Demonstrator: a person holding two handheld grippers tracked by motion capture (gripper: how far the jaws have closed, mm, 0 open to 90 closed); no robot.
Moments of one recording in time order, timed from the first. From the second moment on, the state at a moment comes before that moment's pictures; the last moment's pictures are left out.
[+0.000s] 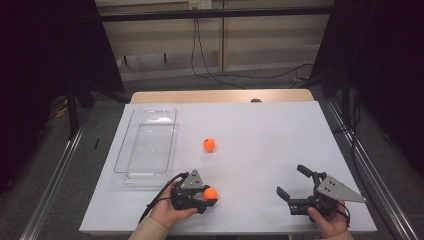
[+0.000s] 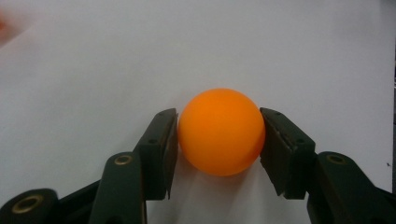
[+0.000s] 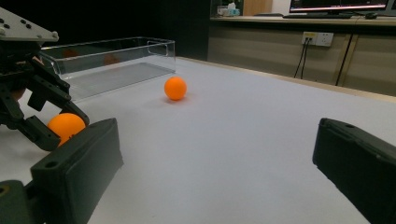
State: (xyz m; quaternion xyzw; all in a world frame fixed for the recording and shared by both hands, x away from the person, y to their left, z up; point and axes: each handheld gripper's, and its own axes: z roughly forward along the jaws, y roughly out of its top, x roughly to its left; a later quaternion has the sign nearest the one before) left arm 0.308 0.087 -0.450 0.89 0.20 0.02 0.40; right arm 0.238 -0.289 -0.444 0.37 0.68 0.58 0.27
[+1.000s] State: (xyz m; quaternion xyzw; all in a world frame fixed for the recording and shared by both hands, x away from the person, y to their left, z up) left arm 0.308 0.089 -0.448 0.89 0.21 0.02 0.40; right arm 0.238 -0.289 -0.443 0.36 0.68 0.58 0.27
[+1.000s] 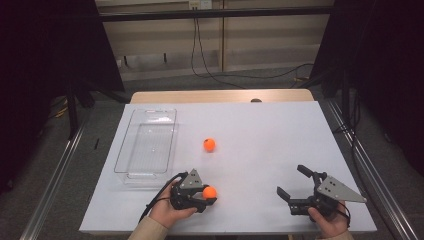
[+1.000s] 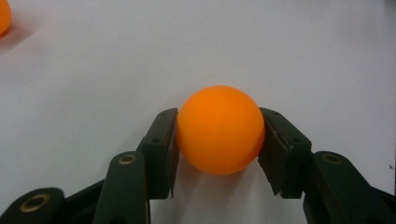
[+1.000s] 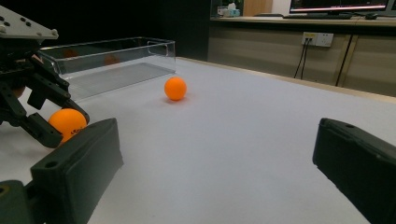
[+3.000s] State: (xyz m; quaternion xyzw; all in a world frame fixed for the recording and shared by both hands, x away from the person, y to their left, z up) left arm 0.332 0.108 -0.405 0.86 0.27 0.02 0.44; right arm 0.238 -0.290 -0.443 0.36 0.68 0.58 0.27
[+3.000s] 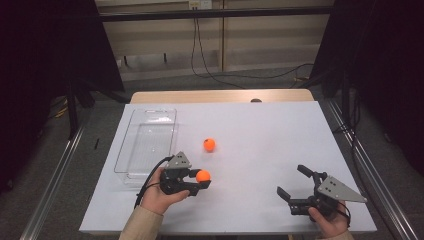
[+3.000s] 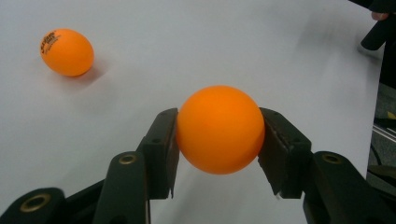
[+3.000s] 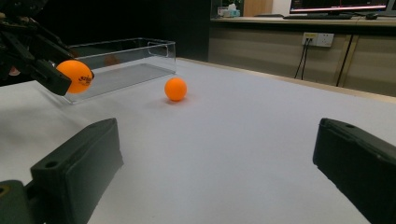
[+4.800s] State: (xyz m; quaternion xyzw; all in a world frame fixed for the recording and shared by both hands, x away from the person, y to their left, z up) left arm 0.346 0.122 -0.384 0.85 0.30 0.03 0.44; right arm 0.238 -0.291 -0.444 0.37 0.67 0.58 0.27
